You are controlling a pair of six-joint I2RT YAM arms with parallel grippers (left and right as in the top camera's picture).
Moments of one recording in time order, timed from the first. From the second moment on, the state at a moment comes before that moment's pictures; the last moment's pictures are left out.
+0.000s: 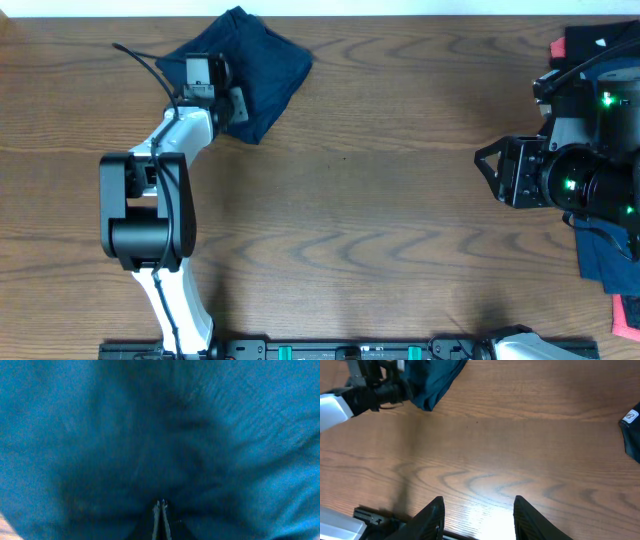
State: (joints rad) left arm -0.02 2.10 1.36 -0.24 0.05 -0.22; right arm 0.25 1.36 2.14 -1.69 -0.19 0.30
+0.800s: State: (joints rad) left arm -0.24 2.09 1.36 -0.29 0.26 -0.58; right arm 0.25 1.36 2.14 -1.69 -0.19 0.30
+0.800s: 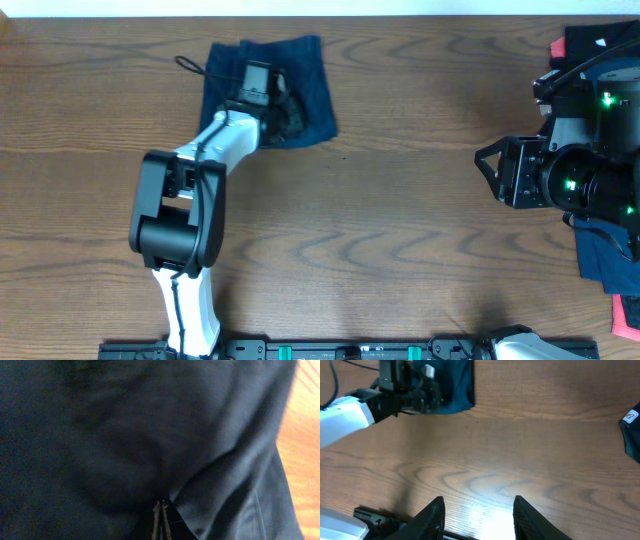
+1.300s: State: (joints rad) left arm -0.16 1.88 1.36 -0.32 0.15 -0.47; right arm 0.25 1.36 2.14 -1.69 -0.19 0.29
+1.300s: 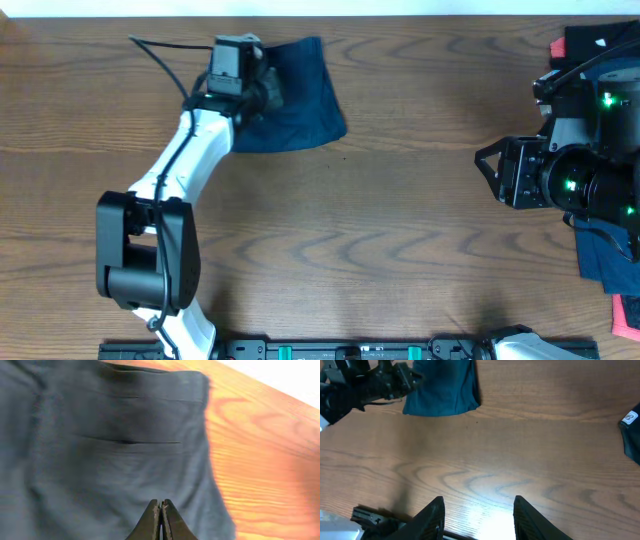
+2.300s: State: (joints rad) left arm 0.01 2.17 1.38 -0.15 0.05 -0.25; right arm 0.25 1.36 2.14 -1.69 -0.19 0.29
